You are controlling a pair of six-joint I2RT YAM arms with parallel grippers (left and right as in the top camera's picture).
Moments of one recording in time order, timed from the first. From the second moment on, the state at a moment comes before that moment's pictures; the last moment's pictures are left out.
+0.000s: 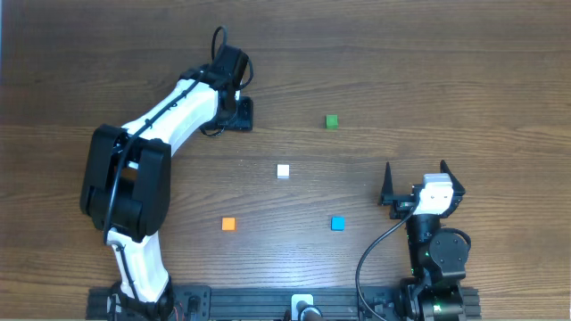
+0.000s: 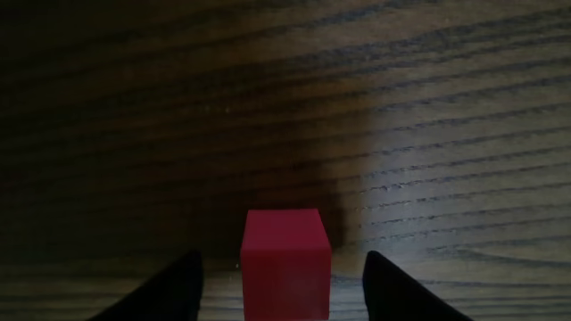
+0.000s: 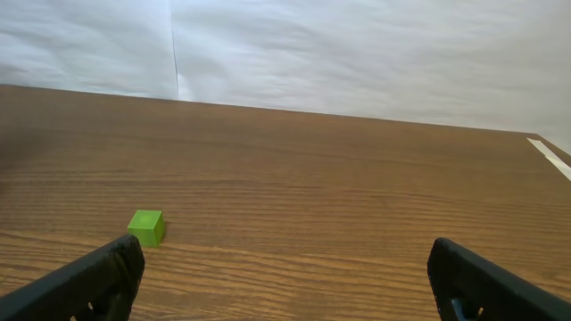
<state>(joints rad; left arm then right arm) -0.34 2.04 1.41 -0.72 -0.03 -0.31 0.07 0.01 0.01 -0.07 0.07 -0.08</state>
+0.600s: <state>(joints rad) -0.34 2.05 1.41 -0.72 -0.03 -0.32 0.07 0.01 0.01 -0.07 0.07 -0.08</state>
